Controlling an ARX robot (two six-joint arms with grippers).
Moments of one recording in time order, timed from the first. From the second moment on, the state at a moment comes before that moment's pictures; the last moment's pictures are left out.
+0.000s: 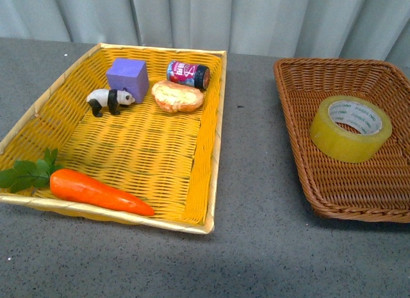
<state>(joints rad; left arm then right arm) -0.23 1.34 0.44 0.90 -0.24 -0.03 0.00 0.98 0.23 0.68 -0.02 -0.02</state>
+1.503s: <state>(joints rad) 0.00 0.34 0.02 0.34 0.00 -0.01 0.00 0.00 0.01 0.00 0.00 -0.01</state>
